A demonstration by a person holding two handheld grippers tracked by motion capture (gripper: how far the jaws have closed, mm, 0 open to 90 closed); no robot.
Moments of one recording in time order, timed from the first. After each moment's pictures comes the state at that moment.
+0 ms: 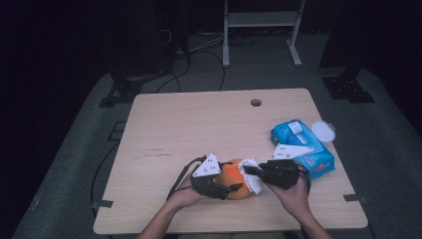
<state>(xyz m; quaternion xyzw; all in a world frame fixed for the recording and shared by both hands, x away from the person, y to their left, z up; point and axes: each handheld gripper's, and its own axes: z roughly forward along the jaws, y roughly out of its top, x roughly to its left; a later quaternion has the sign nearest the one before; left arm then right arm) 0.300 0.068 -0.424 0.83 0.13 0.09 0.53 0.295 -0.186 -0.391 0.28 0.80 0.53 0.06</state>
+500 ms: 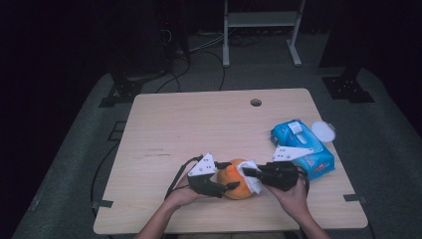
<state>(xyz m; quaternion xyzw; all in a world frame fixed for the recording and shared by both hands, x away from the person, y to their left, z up) 0.308 0.077 -0.431 0.82 0.13 0.08 0.55 0.291 -0.182 -0.397 0.27 0.79 0.55 0.04</state>
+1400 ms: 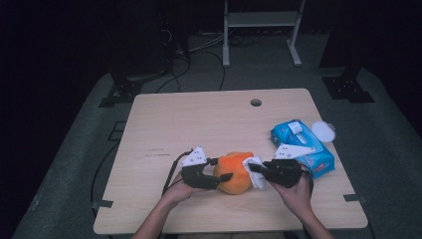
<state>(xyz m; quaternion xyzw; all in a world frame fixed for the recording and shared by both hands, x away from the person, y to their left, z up) 0.324 0.096 -0.434 0.80 0.20 0.06 0.56 0.302 -0.196 -0.402 0.30 0.80 0.51 0.09</state>
